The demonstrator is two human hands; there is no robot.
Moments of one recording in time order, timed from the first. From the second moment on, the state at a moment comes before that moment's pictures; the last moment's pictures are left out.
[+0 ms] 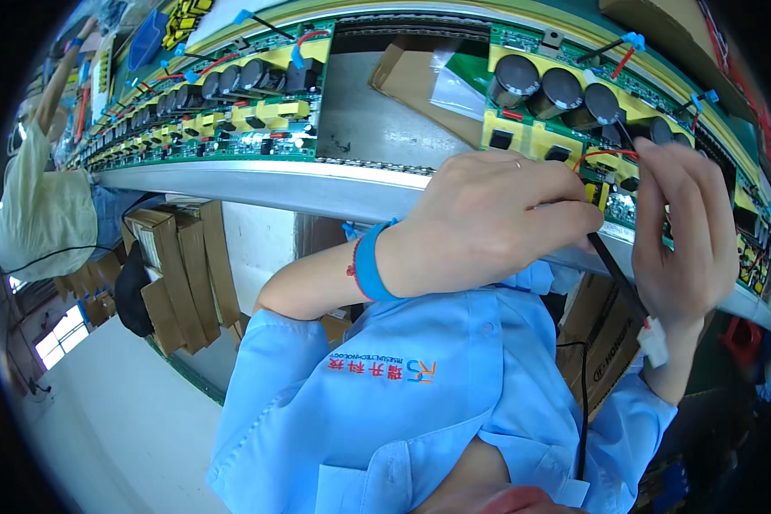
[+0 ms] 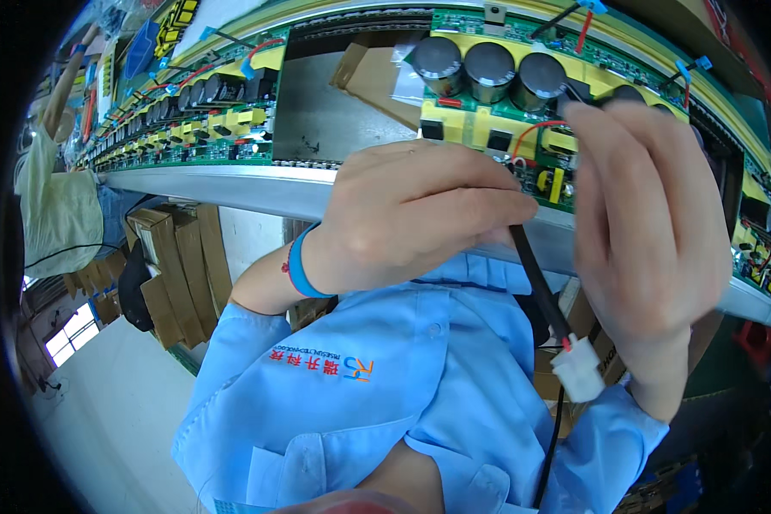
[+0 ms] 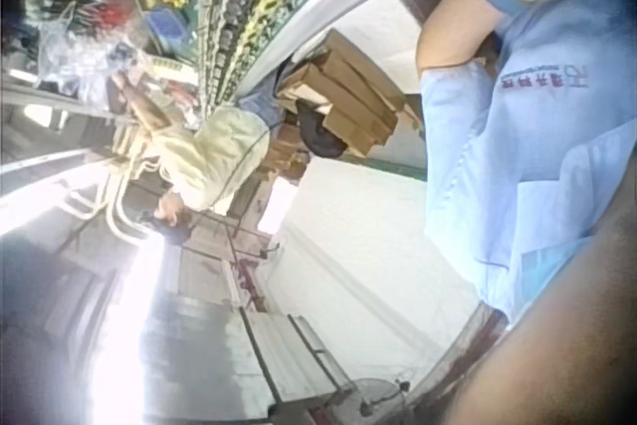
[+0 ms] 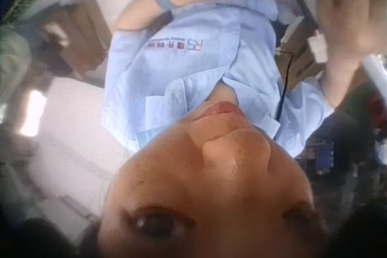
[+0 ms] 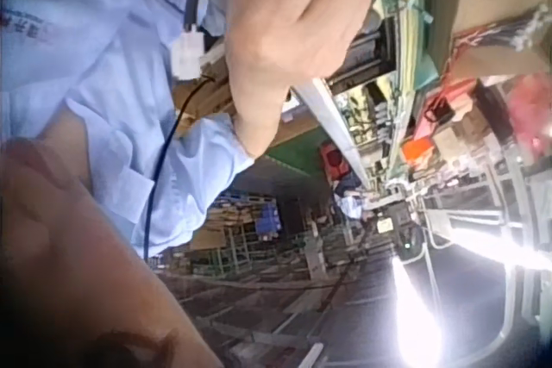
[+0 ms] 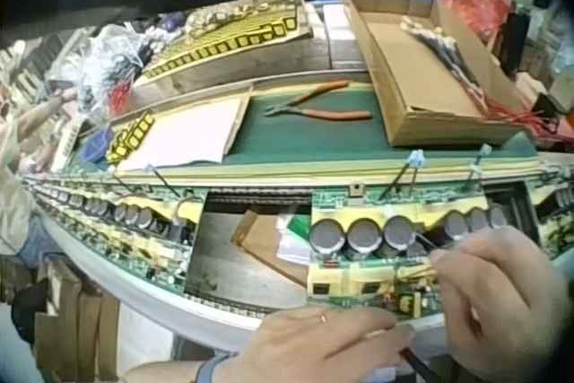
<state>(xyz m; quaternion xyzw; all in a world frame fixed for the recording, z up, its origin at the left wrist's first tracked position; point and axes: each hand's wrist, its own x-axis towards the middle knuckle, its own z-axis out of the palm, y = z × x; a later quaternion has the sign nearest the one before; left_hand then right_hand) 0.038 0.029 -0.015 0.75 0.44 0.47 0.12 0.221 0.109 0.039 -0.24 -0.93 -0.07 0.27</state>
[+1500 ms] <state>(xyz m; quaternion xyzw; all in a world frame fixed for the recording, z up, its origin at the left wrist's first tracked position) 0.051 0.032 -0.028 0.73 0.46 0.50 0.06 0.222 0.128 0.005 -0.24 -0.93 0.09 0.27</state>
